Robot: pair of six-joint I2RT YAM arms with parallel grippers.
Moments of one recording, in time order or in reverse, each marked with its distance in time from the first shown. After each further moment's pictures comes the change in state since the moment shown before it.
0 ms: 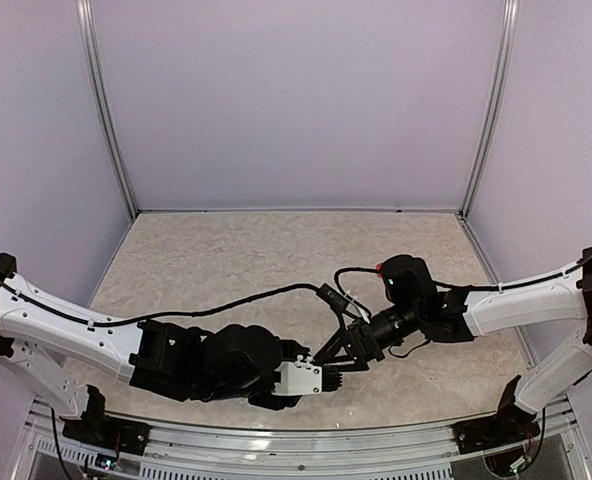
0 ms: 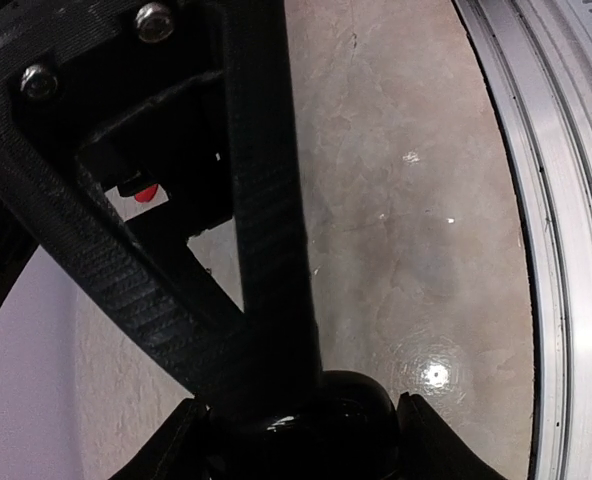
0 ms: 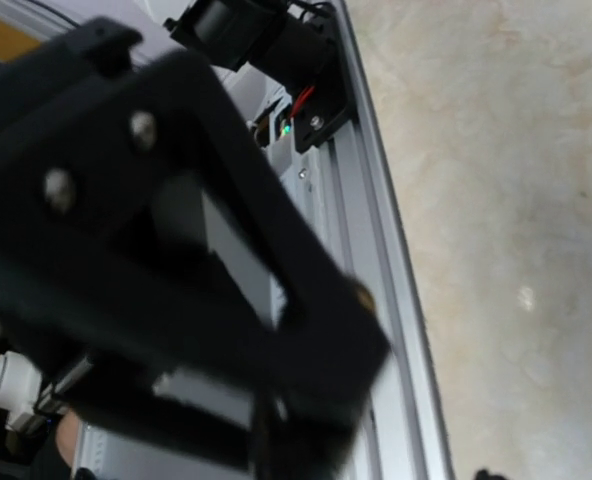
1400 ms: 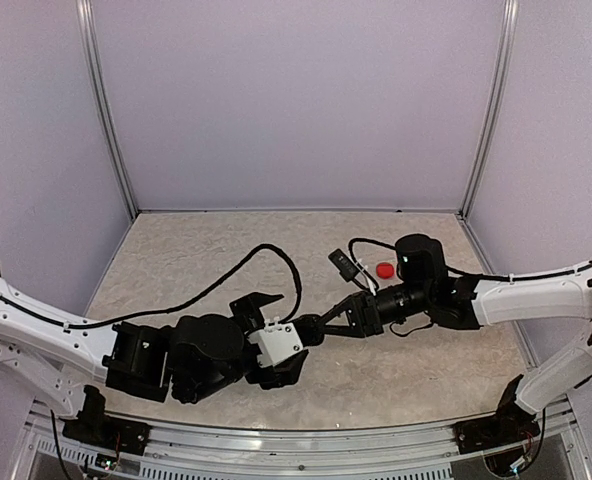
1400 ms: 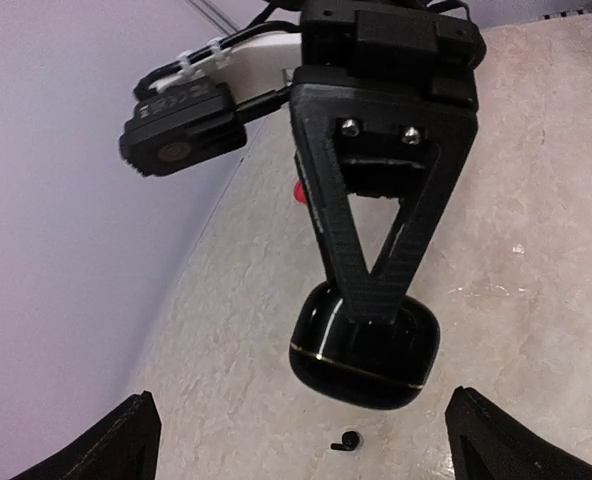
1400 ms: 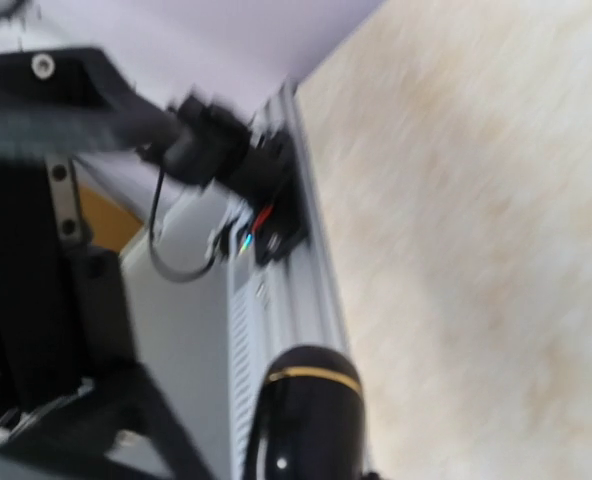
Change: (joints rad) left arm -0.015 -0.117 -0.101 0.262 -0.301 -0.077; right arm -0.076 -0.035 0.044 0.060 0.094 0.042
